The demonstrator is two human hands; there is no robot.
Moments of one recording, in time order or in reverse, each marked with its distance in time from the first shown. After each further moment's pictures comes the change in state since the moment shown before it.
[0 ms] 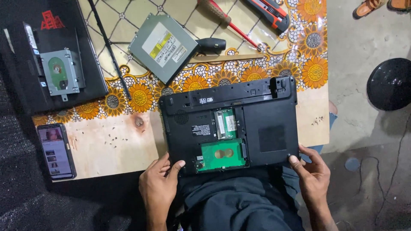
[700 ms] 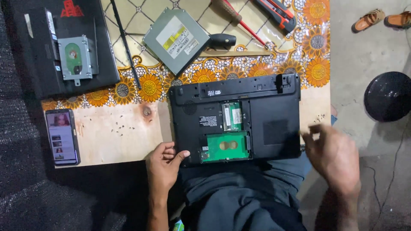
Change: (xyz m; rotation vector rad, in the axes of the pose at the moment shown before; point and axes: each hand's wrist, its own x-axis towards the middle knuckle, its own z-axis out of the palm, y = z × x) left_hand 0.013 -0.036 0.016 -0.328 0.009 0.129; right_hand 0.037 -0.092 0.012 -1.391 -0.054 -0.146
